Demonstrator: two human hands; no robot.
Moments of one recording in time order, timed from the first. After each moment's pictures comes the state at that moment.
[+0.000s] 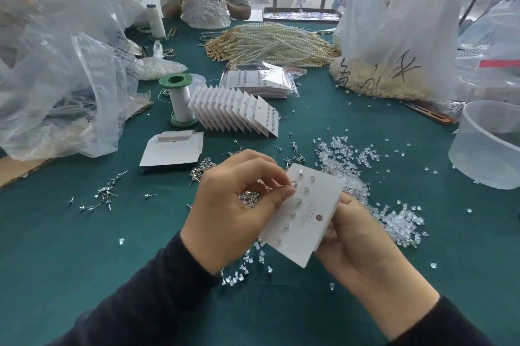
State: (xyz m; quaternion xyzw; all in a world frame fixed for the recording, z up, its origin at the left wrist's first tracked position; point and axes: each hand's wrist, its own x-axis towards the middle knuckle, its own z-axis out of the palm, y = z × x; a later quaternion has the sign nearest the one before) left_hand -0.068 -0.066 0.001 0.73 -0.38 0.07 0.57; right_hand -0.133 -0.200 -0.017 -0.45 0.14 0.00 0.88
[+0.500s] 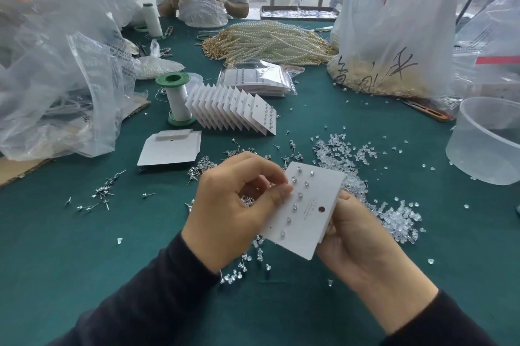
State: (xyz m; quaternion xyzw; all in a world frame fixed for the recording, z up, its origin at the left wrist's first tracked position) left_hand -0.071 -0.067 0.001 0.75 -0.35 0.07 0.56; right_hand -0.131 -0.200 -0.016 -0.42 0.16 0.00 0.89
